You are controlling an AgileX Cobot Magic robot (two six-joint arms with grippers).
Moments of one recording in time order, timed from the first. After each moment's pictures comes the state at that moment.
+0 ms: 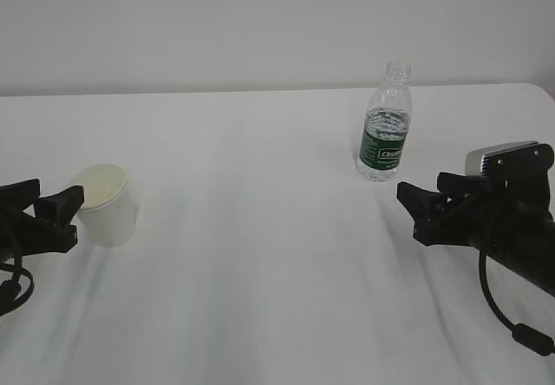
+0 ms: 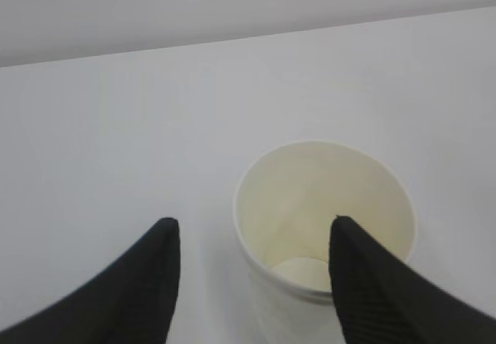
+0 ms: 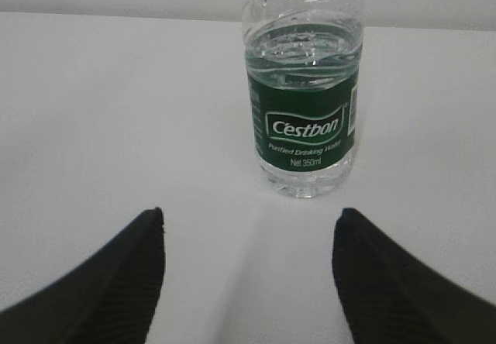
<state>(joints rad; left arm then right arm) -0.16 1.81 -0.30 0.03 -1.15 -0.02 0.12 1.97 -0.46 -0.28 -1.14 0.11</state>
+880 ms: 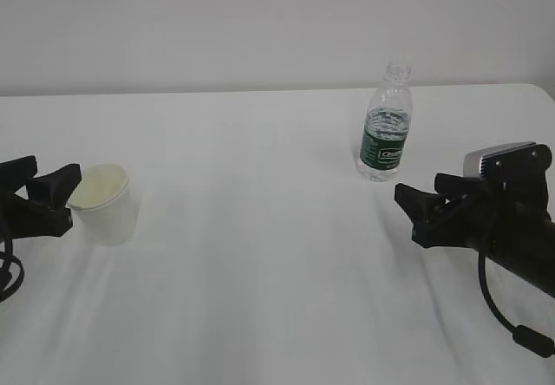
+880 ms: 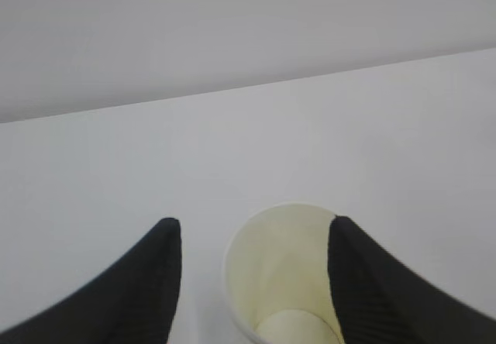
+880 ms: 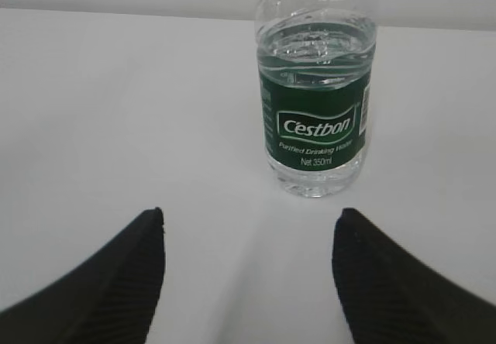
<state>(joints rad) -0.16 1.73 -0.30 0.06 -1.15 -0.02 0.12 1.97 -0.46 -0.30 -1.14 0.11</state>
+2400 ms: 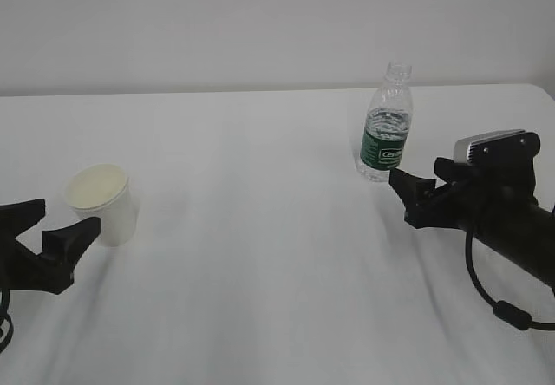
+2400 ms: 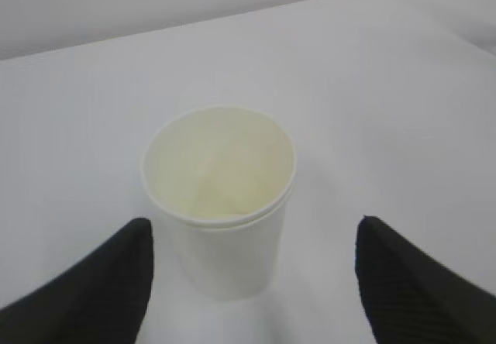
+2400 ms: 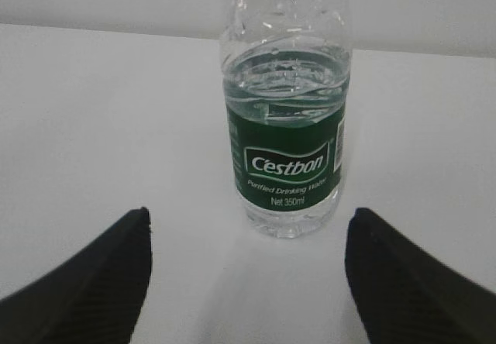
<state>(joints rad) -0.16 1.74 -0.20 0.18 -1.15 -0.02 0.12 2.02 -0.55 -0.26 -1.14 0.08</state>
